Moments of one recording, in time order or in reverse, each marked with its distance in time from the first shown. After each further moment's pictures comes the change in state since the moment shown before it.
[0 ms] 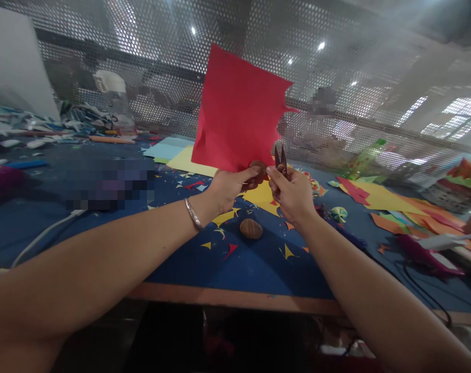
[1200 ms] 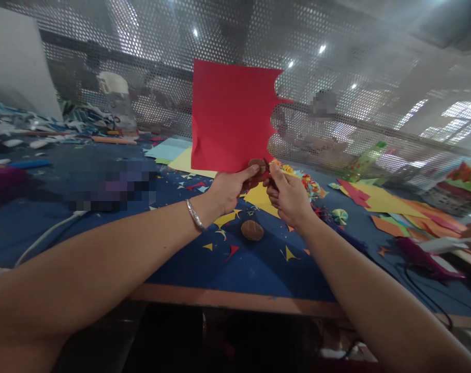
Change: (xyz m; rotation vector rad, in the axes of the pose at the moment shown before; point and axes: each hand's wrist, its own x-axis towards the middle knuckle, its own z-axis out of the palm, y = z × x) left_hand 0.003 -0.003 0.000 -0.120 0.001 0.014; right_hand -0.004 -0.003 0.005 0.003 -0.063 0.174
